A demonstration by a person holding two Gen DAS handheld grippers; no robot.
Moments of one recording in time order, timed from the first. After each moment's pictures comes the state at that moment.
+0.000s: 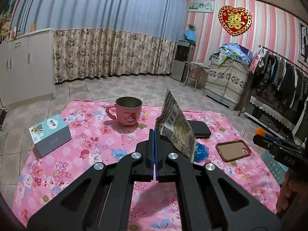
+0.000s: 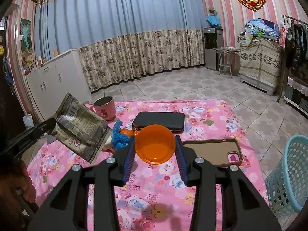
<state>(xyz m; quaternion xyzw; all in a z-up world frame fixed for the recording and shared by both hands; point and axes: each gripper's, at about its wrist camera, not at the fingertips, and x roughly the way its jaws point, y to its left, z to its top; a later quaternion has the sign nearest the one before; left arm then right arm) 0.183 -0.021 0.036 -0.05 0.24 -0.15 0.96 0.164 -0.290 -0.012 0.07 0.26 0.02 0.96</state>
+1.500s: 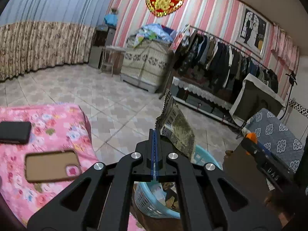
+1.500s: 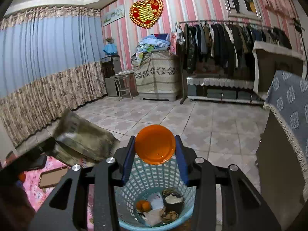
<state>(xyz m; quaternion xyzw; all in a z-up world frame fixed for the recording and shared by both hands) 0.137 -0.425 0.041 -0.05 0.27 -0.42 0.86 -0.015 -0.596 0.008 0.14 0.16 -0.33 0.92</state>
